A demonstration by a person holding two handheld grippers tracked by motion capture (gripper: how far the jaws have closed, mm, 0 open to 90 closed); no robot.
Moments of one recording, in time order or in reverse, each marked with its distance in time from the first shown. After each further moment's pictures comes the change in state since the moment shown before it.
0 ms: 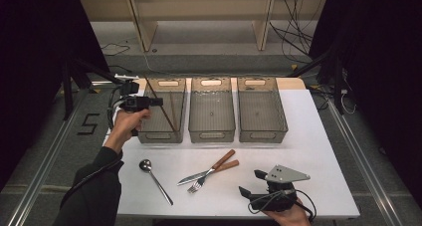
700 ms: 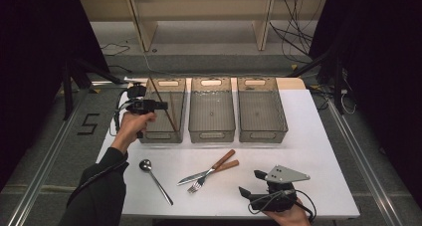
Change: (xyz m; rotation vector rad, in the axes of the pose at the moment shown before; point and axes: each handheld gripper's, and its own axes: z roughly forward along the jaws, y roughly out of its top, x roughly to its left) left arm -0.003 -0.006 0.019 0.046 0.022 0.011; right arm 0.000 0.000 0.000 0.002 0.002 0.000
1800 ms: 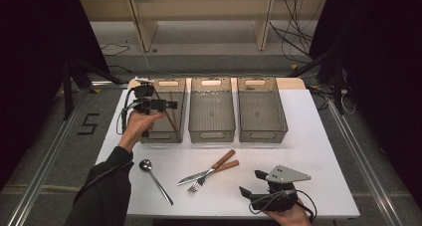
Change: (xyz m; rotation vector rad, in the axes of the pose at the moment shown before) left arm -0.012 0.002 0.018 0.015 0.114 0.039; right arm -0.001 0.000 -0.001 -0.004 0.002 0.005
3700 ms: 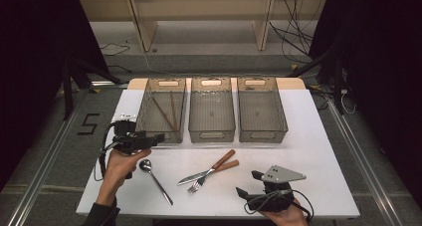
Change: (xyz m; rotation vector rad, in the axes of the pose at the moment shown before) left arm -0.009 -0.109 -0.080 -0.102 -0.015 0.040; right arm 0.008 0.004 0.005 0.024 -0.003 -0.006
